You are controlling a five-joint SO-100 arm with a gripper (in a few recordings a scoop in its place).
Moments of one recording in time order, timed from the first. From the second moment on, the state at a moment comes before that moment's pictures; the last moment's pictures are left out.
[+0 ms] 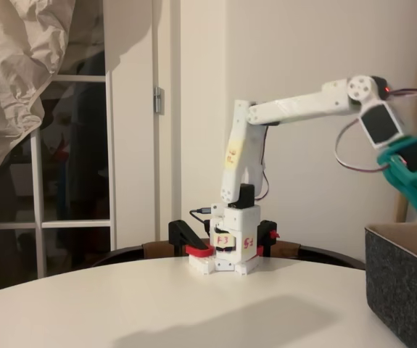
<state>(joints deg) -37.7 85.2 72.2 73.3 35.5</state>
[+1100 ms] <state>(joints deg) 29.5 125.9 89.1 87.6 84.7</state>
